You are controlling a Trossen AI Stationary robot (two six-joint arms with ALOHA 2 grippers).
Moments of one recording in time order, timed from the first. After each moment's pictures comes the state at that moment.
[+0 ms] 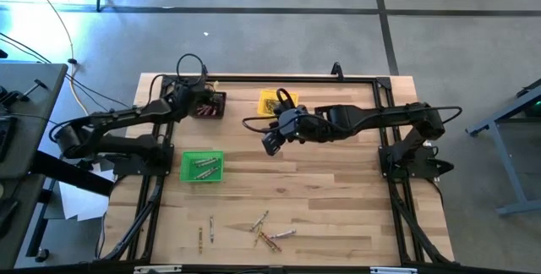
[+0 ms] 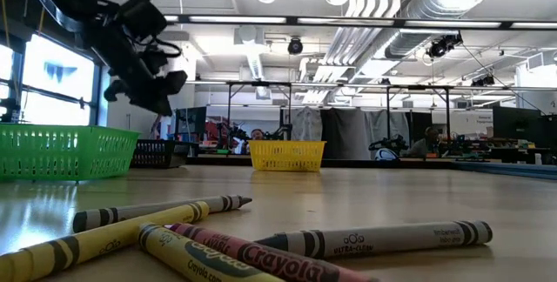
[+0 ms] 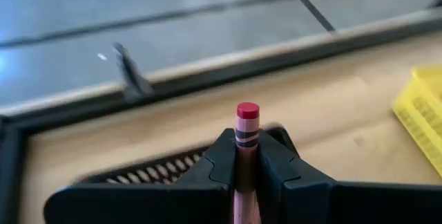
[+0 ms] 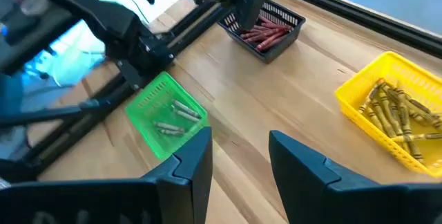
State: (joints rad) left arm 0.67 1.10 0.47 -0.02 -0.42 -0.36; right arm 0.10 1.71 1.72 -0.71 0.39 0.75
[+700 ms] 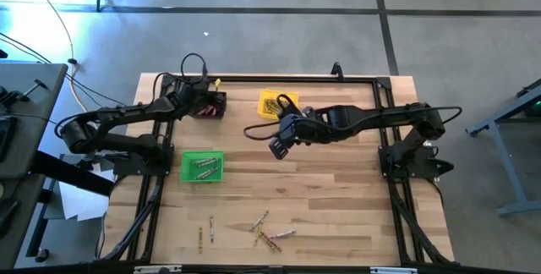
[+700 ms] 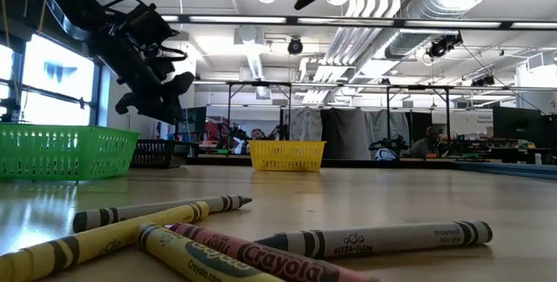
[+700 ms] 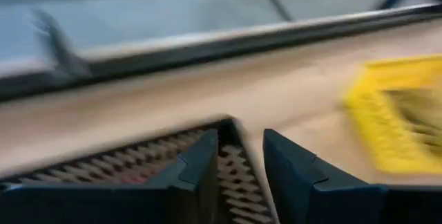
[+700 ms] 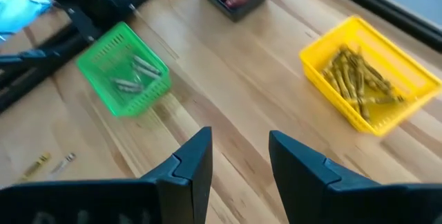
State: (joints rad) left arm 0.71 1.18 0.47 0.07 -0.23 -0.43; right arm 0.11 1.71 1.72 -0.90 0.38 0.74
